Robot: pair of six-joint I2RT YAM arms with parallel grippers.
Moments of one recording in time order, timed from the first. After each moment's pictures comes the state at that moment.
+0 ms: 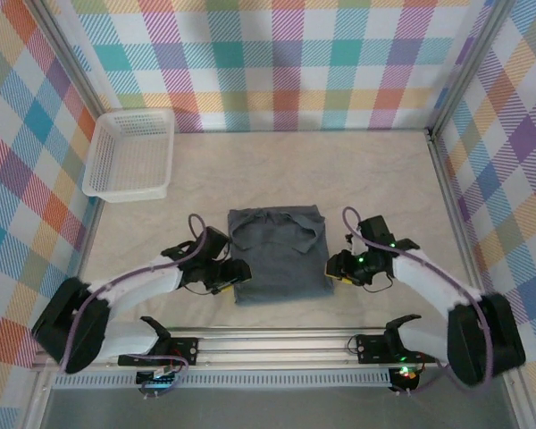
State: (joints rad) left arm -0.63 1.20 0.58 -0.46 0.27 -0.96; right arm 0.33 1.10 0.56 -0.64 -0.50 0.56
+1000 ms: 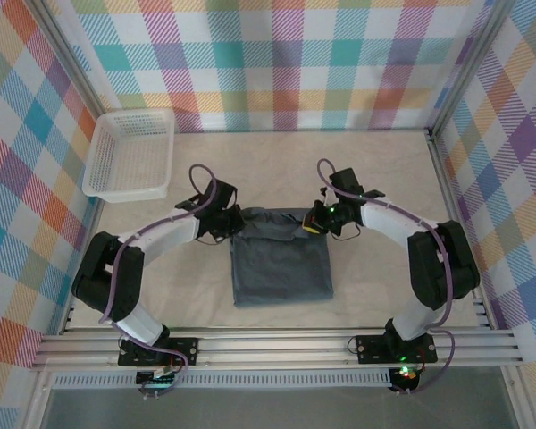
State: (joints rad) left arm -0.46 1.60 1.02 -0.41 0.11 -0.87; right arm 0.37 1.67 1.06 -0.46 -0.52 0.71
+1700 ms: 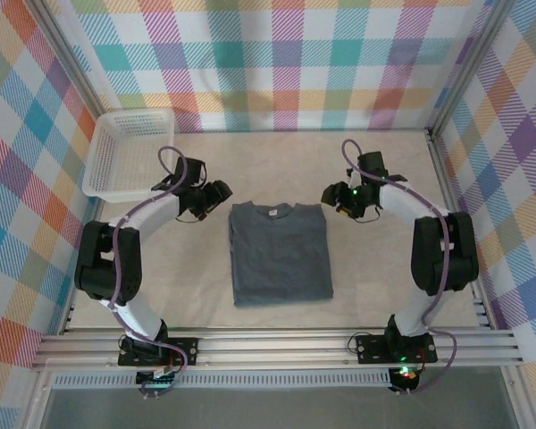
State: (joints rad) left arm -0.24 1.69 1.13 -0.38 0.24 -0.82; right arm 0.18 1.71 1.14 -0.51 -0.46 0.52
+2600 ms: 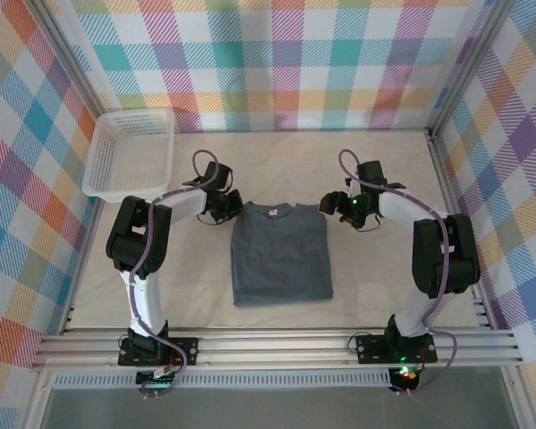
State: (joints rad) left arm -0.34 1.97 1.26 -0.36 0.23 -0.76; right arm 0.18 1.72 1.08 -0.48 -0.45 0.48
